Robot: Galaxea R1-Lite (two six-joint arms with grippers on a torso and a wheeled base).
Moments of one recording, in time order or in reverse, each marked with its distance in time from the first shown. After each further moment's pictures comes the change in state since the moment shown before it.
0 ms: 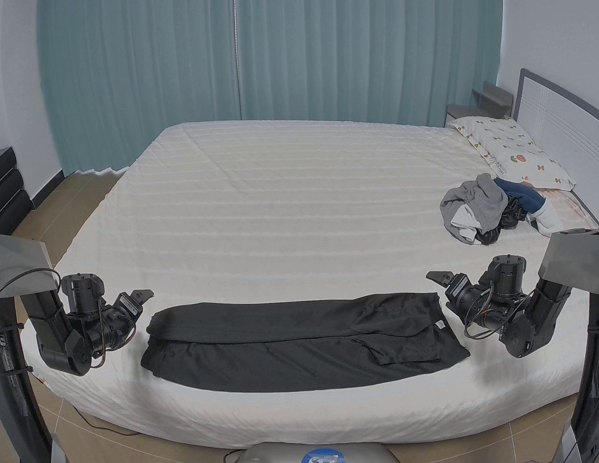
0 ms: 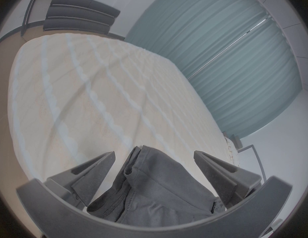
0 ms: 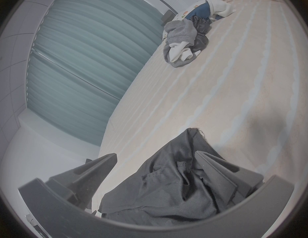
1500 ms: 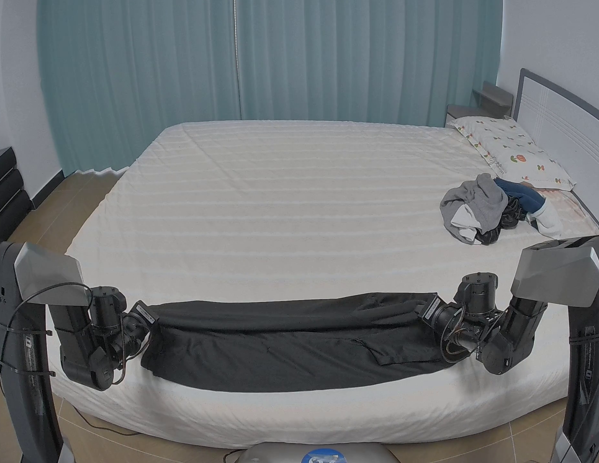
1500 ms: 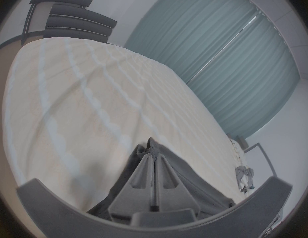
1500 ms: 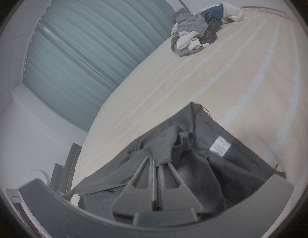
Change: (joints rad) left arm -0.080 0.156 -0.018 -0.195 0.162 0.016; right arm 0.131 0.083 -0.007 -0.011 -0.140 -0.105
